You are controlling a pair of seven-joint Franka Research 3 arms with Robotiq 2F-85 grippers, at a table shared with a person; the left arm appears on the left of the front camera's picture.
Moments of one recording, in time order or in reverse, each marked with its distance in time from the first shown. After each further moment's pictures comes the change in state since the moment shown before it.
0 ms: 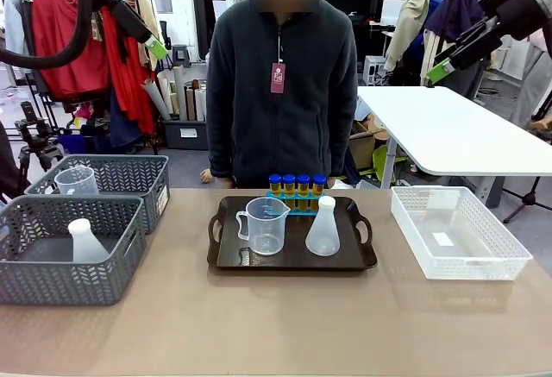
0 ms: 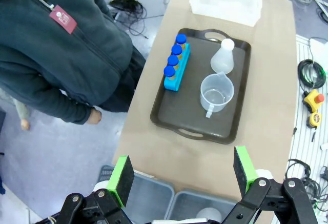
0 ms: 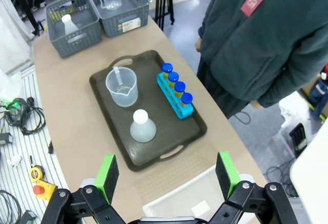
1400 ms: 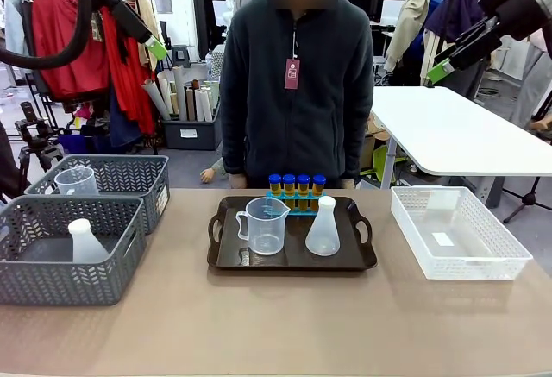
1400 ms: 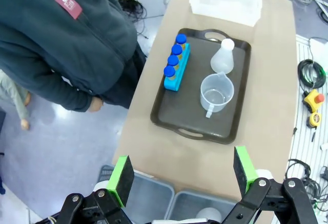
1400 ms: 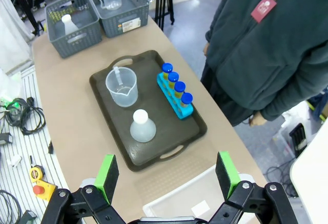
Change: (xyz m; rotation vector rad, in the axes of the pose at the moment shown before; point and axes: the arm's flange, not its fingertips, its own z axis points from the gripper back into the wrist) left arm 0.000 0.000 0.000 0.000 0.000 0.000; right arm 0.000 0.000 0.000 0.000 0.000 0.000
